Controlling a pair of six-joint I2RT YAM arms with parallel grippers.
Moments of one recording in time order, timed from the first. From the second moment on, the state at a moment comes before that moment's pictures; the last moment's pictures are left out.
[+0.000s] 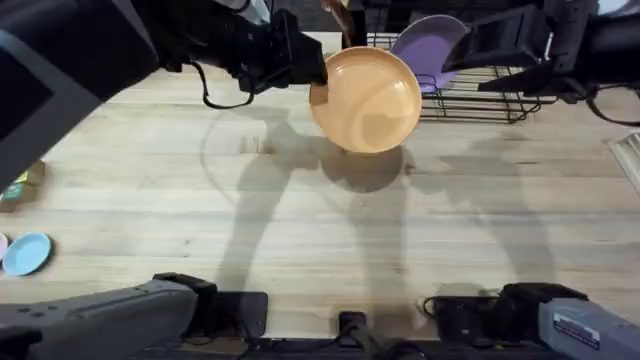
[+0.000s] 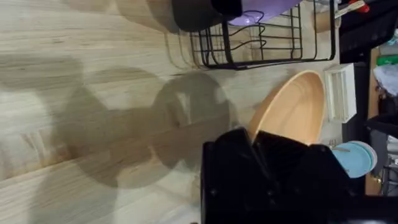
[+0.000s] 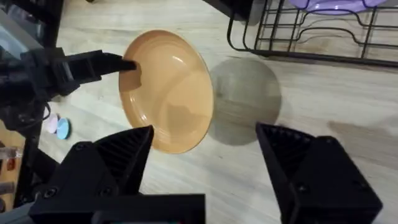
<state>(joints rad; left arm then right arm) -0.21 1.41 1.23 -0.69 0.55 -0.45 -0.01 1.17 1.30 -1.01 -0.59 0.18</state>
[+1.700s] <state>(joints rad) -0.21 1.41 1.23 -0.68 0.56 -0.44 0.11 1.47 1.30 -0.90 -0.59 0.19</state>
